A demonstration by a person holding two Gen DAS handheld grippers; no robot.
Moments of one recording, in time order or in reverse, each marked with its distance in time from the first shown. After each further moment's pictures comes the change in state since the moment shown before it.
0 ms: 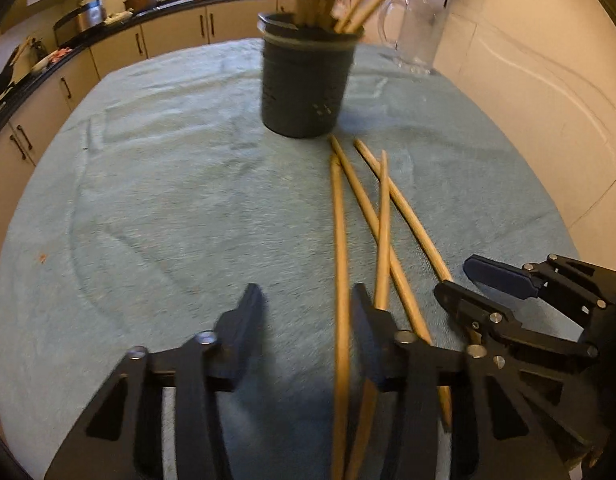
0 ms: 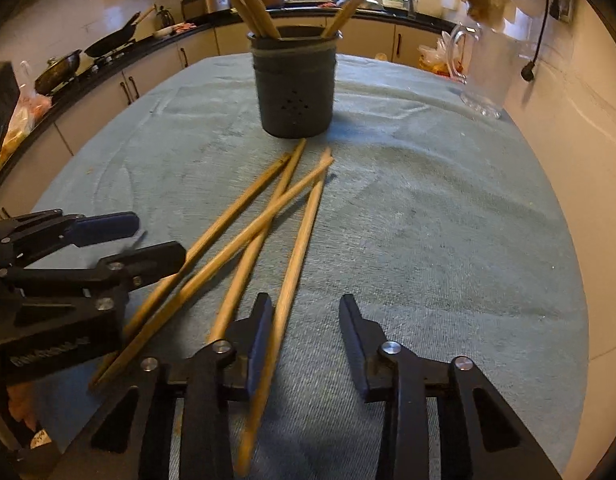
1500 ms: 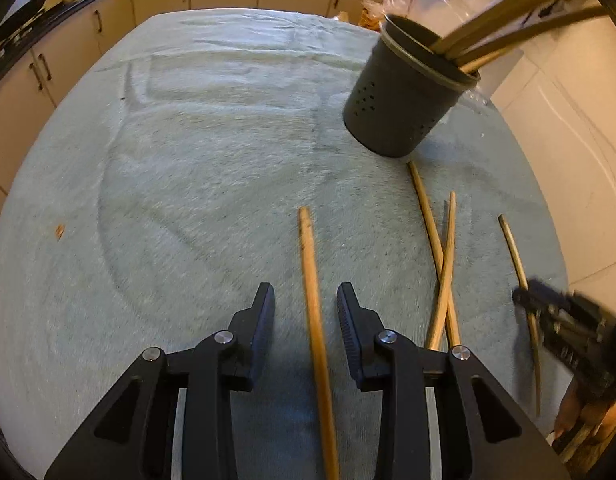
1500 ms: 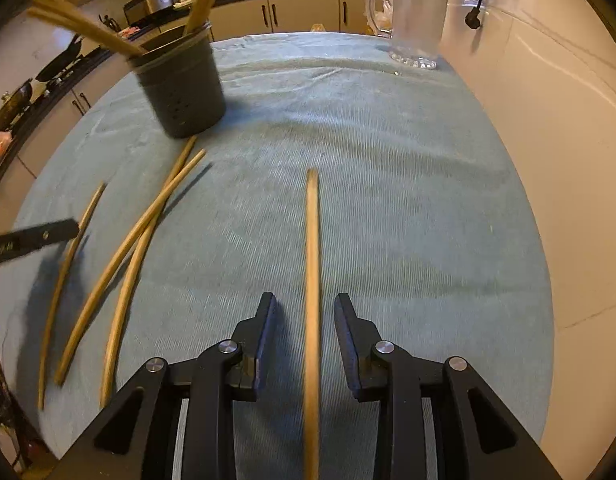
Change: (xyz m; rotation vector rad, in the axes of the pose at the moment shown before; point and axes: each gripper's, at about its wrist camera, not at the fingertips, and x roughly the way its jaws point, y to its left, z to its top) left arm 0.006 0.068 0.025 -0.216 0.096 -0.023; right arm 0.003 -0.083 0.017 0.128 0.108 -0.062
